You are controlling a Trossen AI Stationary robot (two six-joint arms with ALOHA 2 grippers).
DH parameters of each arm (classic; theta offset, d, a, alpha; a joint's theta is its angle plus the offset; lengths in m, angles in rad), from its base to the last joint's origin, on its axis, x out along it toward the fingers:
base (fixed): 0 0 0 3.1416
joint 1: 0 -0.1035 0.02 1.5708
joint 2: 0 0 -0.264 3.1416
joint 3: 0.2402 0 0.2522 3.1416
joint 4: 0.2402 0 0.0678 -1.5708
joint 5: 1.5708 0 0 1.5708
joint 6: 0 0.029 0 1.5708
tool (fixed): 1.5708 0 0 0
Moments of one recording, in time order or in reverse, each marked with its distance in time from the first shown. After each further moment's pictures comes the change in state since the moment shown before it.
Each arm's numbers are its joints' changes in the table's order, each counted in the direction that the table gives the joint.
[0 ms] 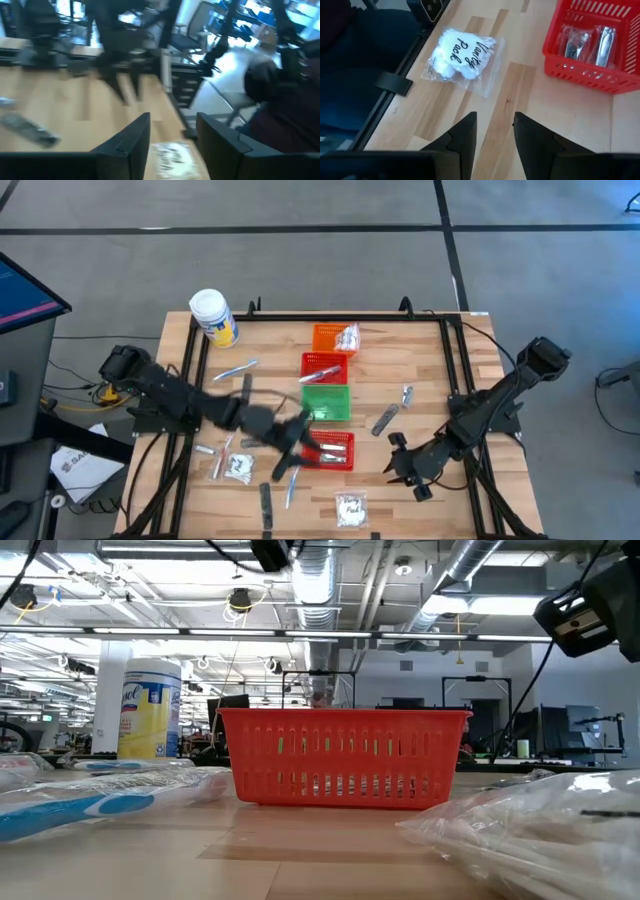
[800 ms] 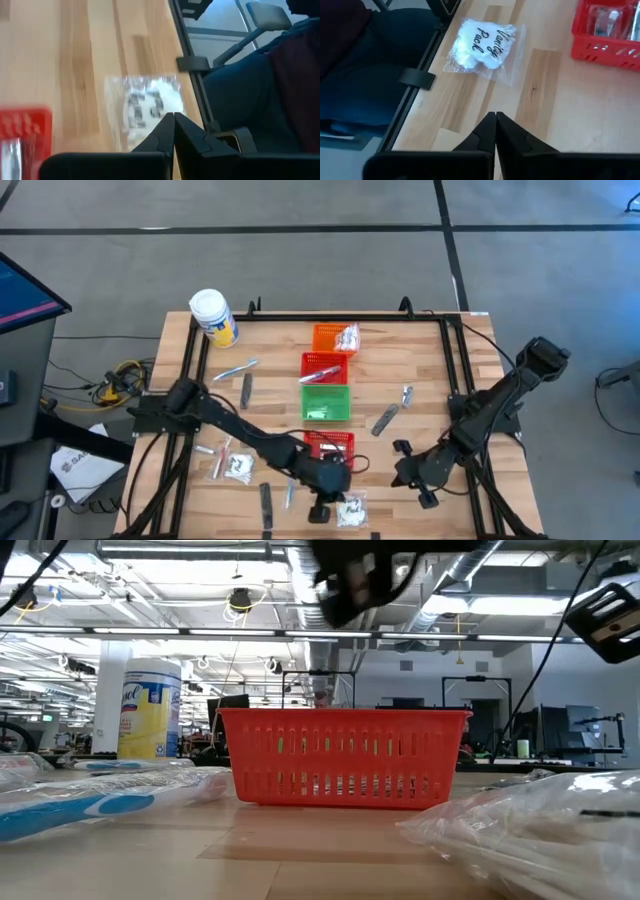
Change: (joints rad) left arm 0.080 0.574 0.679 0.642 0.050 -0.129; right arm -0.063 0.012 0.001 0.002 -0.010 0.126
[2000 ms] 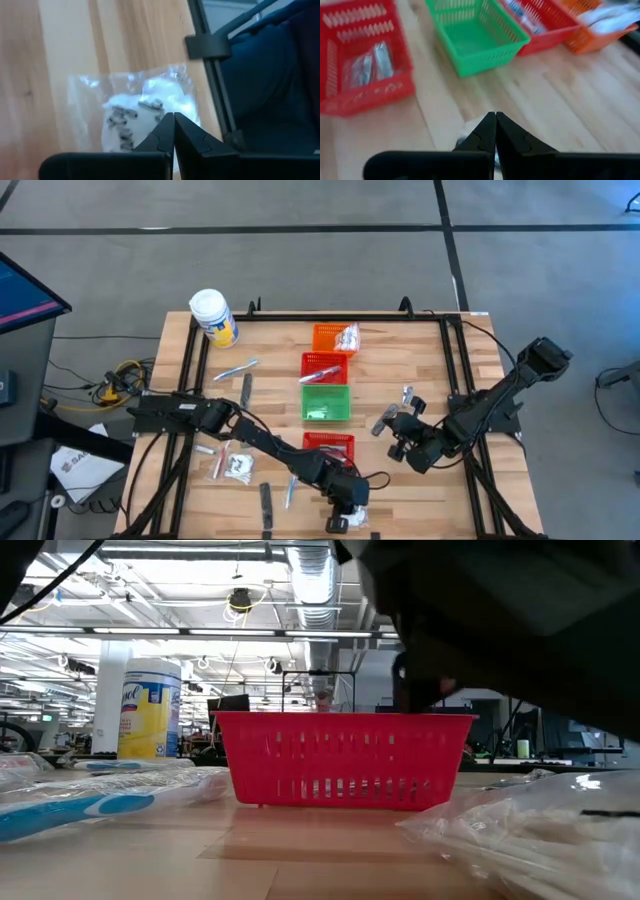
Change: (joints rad) left arm -0.013 0.327 0.359 0.182 0.111 0.004; right arm 0.120 -0.016 0.000 0.349 0.705 0.388
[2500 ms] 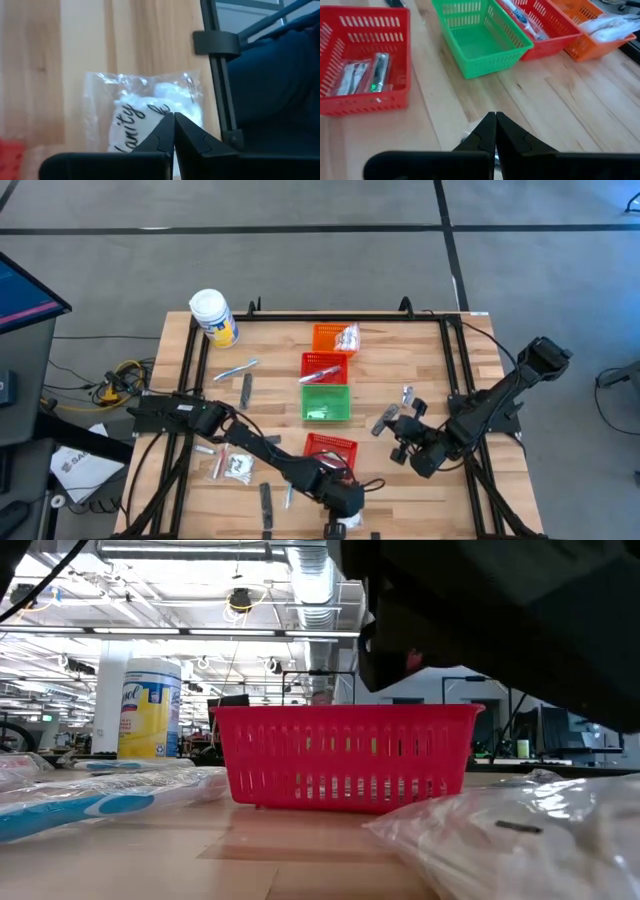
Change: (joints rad) left arm 0.046 -0.030 0.000 0.065 -0.151 -0.084; right arm -0.046 -0.001 0.000 0.004 0.028 -0.003
